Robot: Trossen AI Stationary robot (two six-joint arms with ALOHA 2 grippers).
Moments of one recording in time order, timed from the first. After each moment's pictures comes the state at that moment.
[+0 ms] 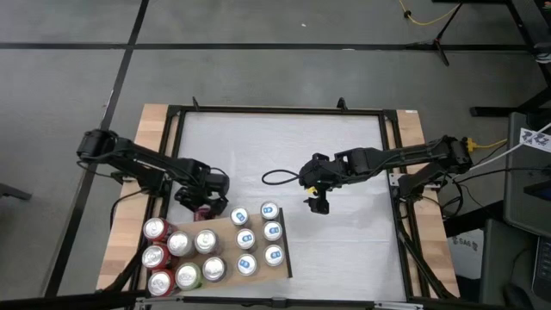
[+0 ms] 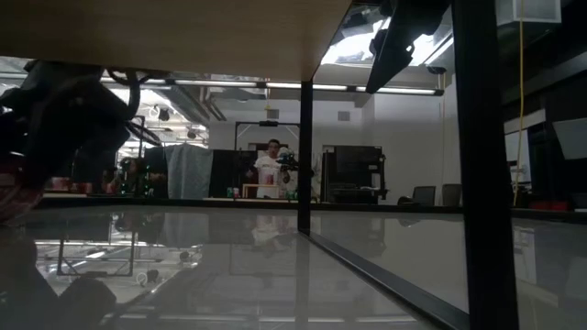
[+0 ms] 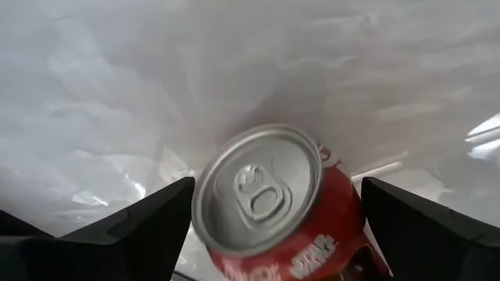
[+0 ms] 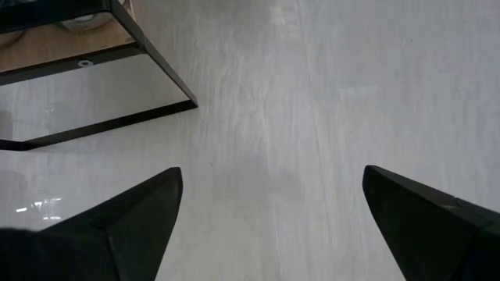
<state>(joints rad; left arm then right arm) -0.09 1.32 0.63 -0.79 0.40 -1.36 0.13 1.55 1.36 -0.87 0.04 0.17</state>
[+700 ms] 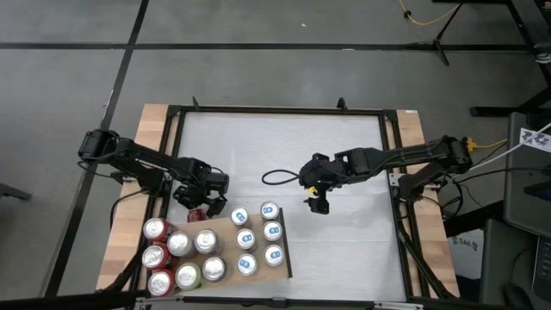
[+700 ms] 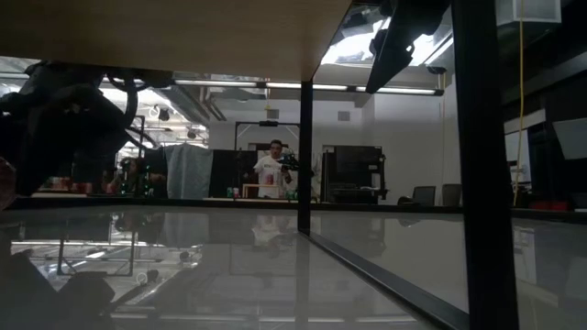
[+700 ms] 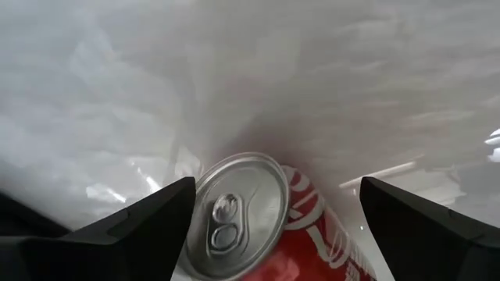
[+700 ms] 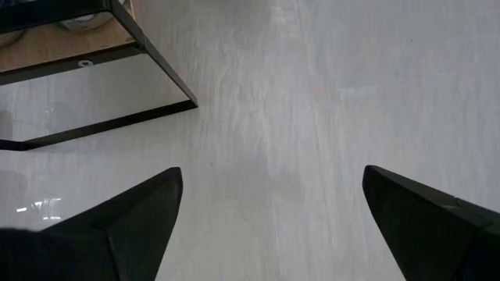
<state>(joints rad) -0.08 1.35 0.63 -0.82 0.40 -1.33 0.13 1.55 1.36 -0.87 0.04 0.17</state>
